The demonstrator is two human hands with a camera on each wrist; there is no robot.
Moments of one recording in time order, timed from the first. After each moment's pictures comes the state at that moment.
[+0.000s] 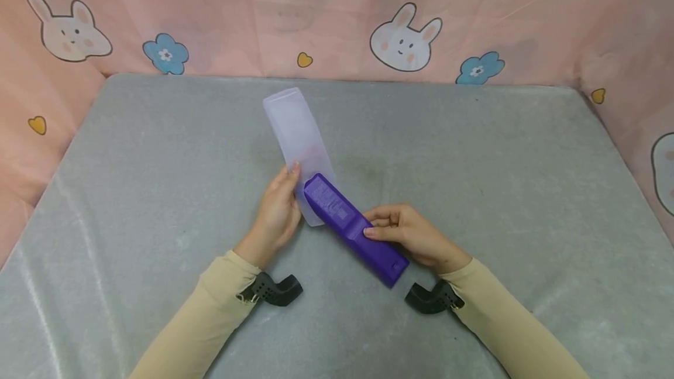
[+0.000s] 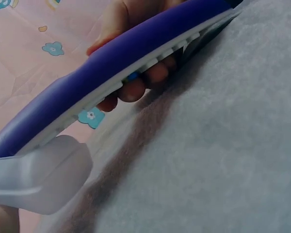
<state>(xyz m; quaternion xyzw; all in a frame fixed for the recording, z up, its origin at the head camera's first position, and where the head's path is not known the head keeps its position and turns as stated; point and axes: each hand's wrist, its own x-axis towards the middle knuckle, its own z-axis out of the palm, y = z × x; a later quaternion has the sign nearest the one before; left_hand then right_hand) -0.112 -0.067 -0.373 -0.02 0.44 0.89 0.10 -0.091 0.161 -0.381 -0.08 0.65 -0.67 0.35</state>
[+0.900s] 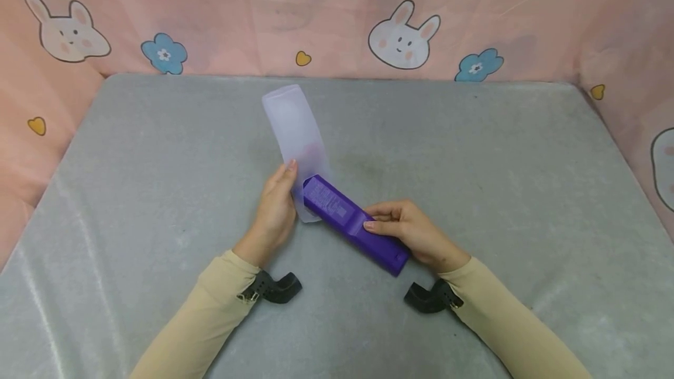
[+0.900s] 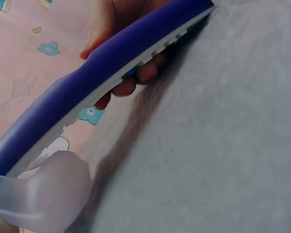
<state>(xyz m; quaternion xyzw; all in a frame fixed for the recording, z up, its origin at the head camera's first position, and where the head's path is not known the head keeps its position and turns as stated) -0.108 -0.067 -0.370 -0.03 0.52 0.85 0.08 -0.089 0.158 -0.379 -0.05 0.70 -0.65 0.31</state>
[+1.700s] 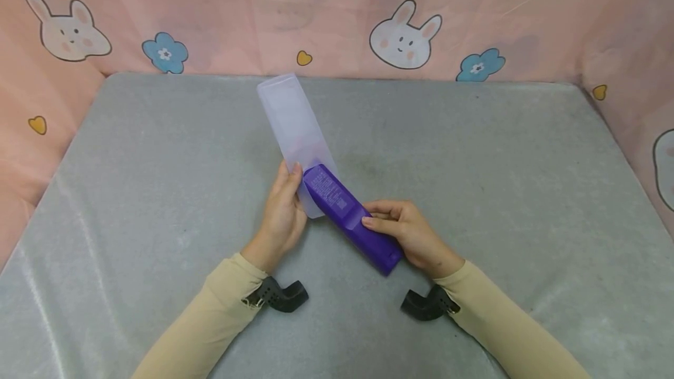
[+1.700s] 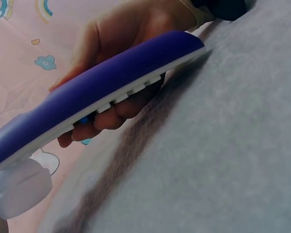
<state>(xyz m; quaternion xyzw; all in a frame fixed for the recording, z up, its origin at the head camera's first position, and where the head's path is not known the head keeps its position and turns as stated) -0.102 -0.056 -0.369 -0.01 0.41 0.91 0.07 -0.082 0.146 -0.377 -0.01 0.65 -0.72 0.25</state>
